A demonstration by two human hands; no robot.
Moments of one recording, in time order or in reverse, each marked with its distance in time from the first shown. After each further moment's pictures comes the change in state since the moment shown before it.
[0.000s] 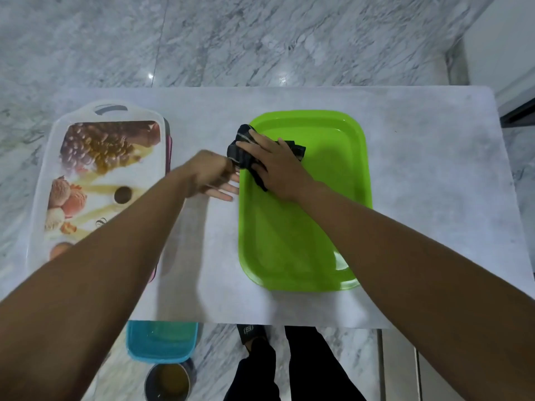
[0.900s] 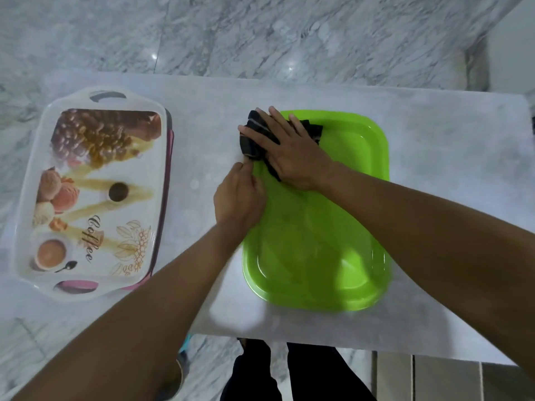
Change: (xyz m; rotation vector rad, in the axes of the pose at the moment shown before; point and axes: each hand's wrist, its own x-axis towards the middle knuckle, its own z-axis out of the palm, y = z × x) left_hand 0.007 -0.039 0.073 0.550 0.634 0.450; right_hand 0.029 0.035 -0.009 -0.346 -0.070 -0.190
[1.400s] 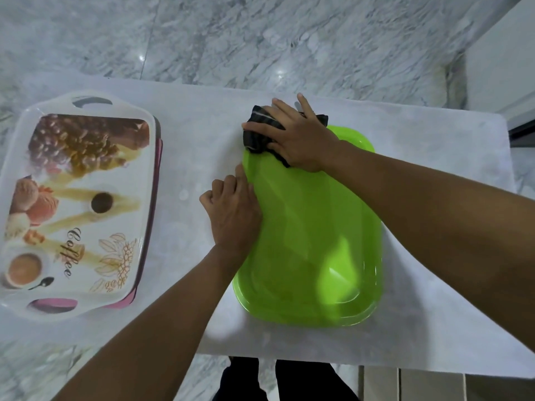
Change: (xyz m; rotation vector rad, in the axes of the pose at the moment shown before) left_hand -0.009 0.003 0.022 0.194 0.245 0.073; right_hand 0.026 0.054 -0.029 -0.275 -0.094 -0.047
